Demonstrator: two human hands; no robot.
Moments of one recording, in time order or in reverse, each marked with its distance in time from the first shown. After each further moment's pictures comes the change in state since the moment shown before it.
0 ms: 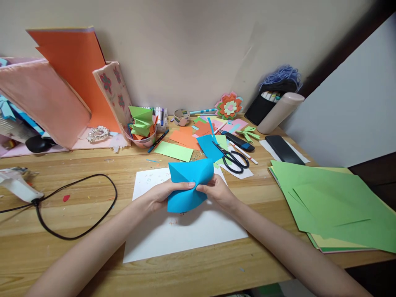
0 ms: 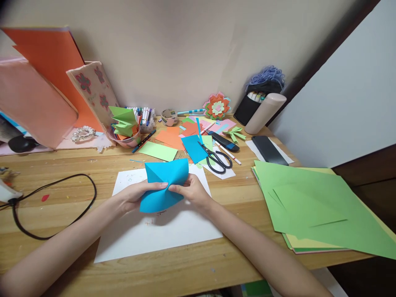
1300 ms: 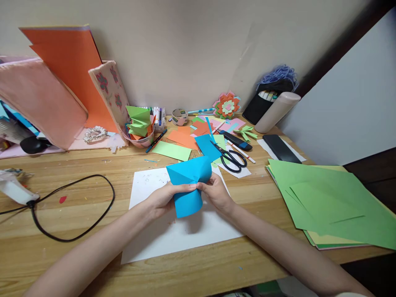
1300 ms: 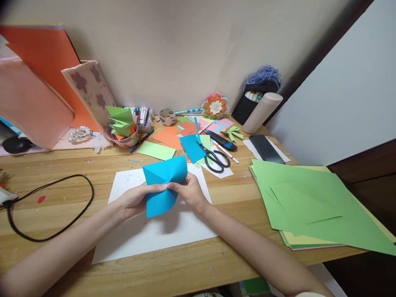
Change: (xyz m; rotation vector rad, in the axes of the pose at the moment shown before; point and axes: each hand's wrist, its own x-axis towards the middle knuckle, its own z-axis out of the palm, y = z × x) left_hand -0.004 -0.004 0.019 -0.155 0.094 0.096; right_hand -0.001 0.004 0.007 -0.012 0.156 -0.087
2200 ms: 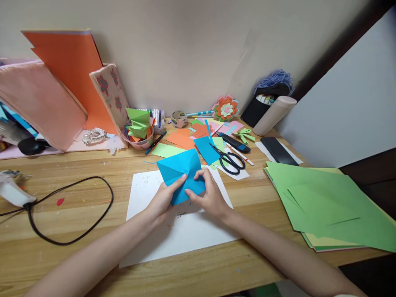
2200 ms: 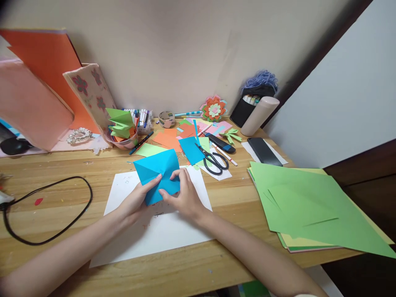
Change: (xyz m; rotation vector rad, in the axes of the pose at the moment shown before) left_hand 0.005 -0.011 0.003 -0.130 0.149 0.197; right_hand -0.013 -0.017 0.011 -0.769 0.023 -0.359
